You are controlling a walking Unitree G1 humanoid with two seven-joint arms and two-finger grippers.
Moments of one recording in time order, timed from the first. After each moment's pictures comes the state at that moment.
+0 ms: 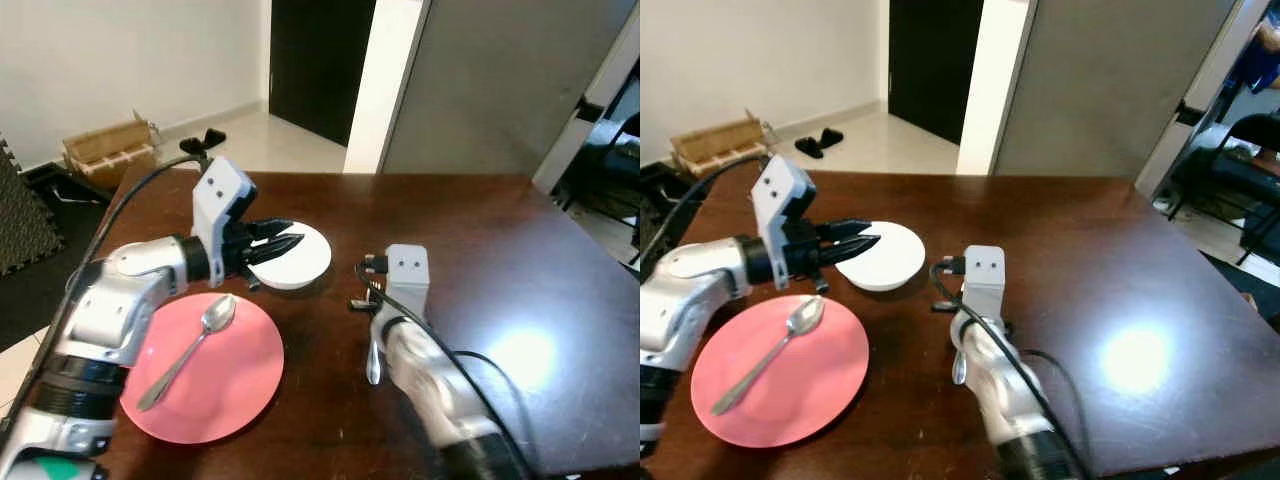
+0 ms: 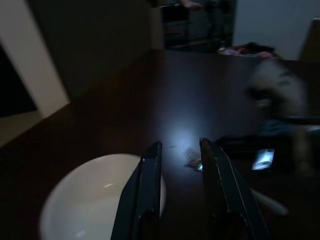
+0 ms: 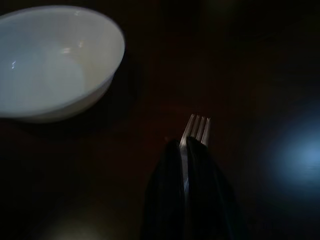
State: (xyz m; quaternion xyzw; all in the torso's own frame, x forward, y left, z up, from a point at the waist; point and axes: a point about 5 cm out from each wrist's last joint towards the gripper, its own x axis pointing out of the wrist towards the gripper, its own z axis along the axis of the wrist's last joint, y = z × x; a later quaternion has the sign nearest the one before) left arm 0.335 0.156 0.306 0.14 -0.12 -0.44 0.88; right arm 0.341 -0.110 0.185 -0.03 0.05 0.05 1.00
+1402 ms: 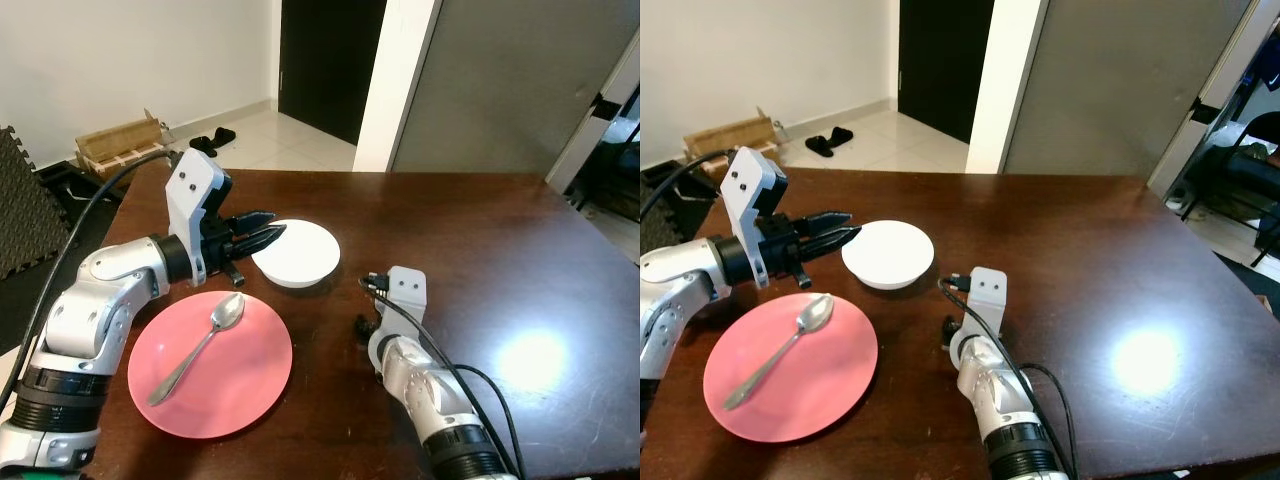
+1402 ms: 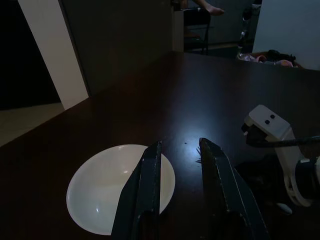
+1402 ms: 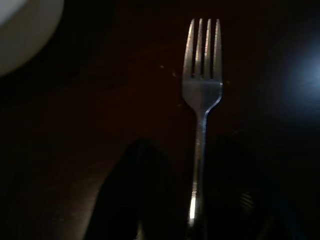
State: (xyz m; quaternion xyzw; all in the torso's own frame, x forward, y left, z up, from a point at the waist) left arm 0.331 0.156 0.299 0.12 -0.11 -0.42 0.89; right arm 0.361 -0.098 0.135 0.08 0.20 -0.02 0.98
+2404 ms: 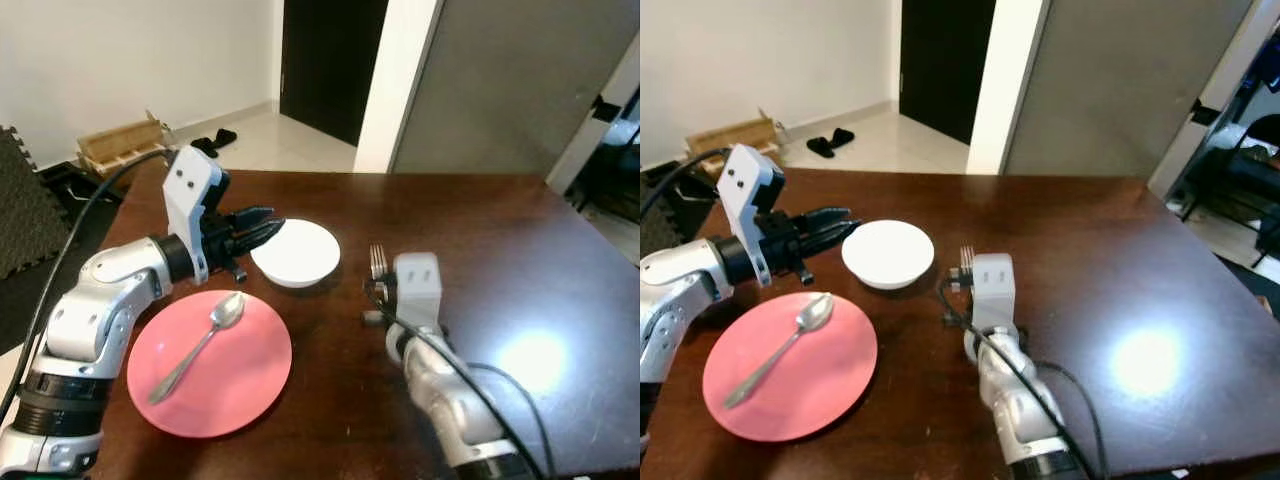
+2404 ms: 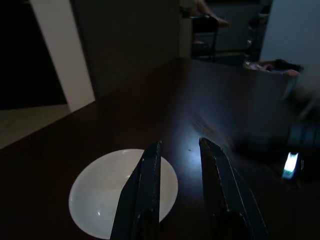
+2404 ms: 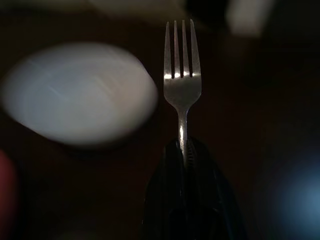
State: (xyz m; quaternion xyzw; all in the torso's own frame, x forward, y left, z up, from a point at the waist) left arm 0.332 0.162 0.305 0.10 -0.12 -0.39 0.91; right arm 0.337 -0.105 0.220 -0.04 -0.04 0.11 0.99
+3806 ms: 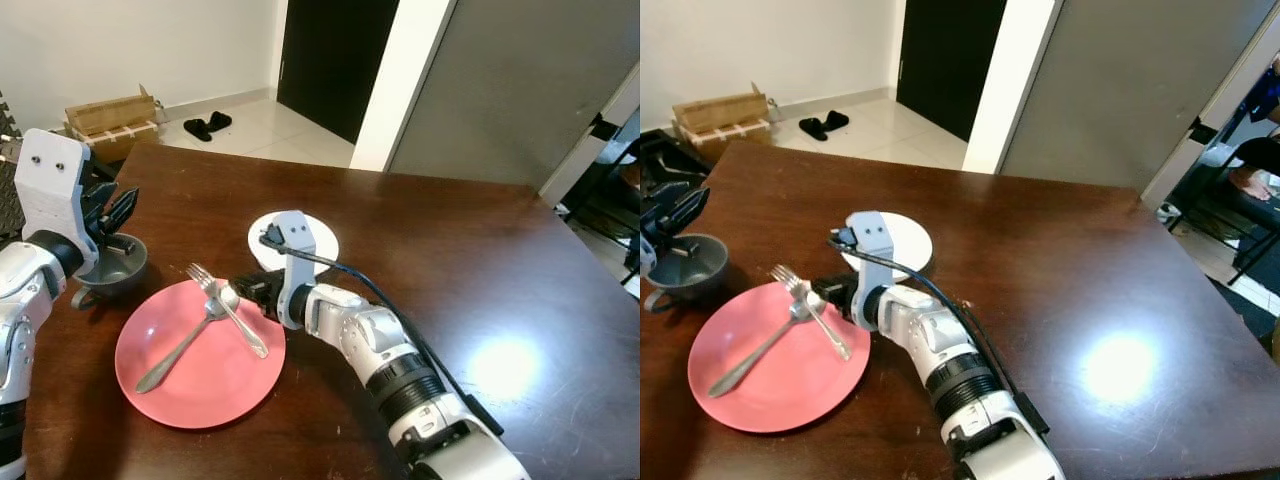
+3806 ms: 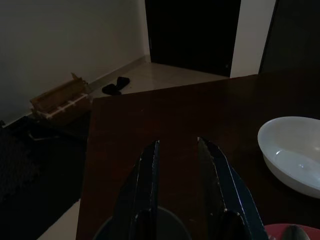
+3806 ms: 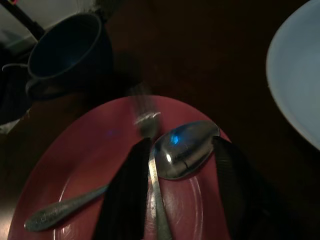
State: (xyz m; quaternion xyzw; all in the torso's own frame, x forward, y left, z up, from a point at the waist) left arm 0.309 0.258 0.313 0.12 -0.12 -0.05 0.98; right arm 0.366 0.021 0.212 0.09 0.12 0.41 0.90
